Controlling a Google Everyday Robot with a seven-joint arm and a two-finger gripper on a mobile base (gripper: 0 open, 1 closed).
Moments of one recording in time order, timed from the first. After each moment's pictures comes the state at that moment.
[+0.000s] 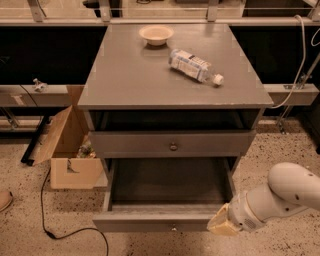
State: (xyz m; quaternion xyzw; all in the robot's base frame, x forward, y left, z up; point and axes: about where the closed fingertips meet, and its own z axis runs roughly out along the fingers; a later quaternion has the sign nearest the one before) arm 0.371 -0.164 0.575 -0.53 0.79 0.27 0.15
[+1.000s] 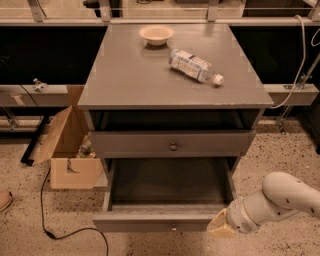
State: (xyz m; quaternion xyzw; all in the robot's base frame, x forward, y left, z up) arm 0.382 -0.175 0.510 -0.53 0.79 0.29 0.15
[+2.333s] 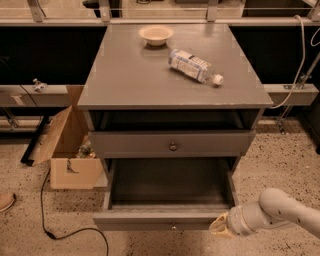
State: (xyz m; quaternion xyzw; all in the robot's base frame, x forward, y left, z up) arm 0.420 -0.206 0.393 -0.60 0.72 0.25 0.22
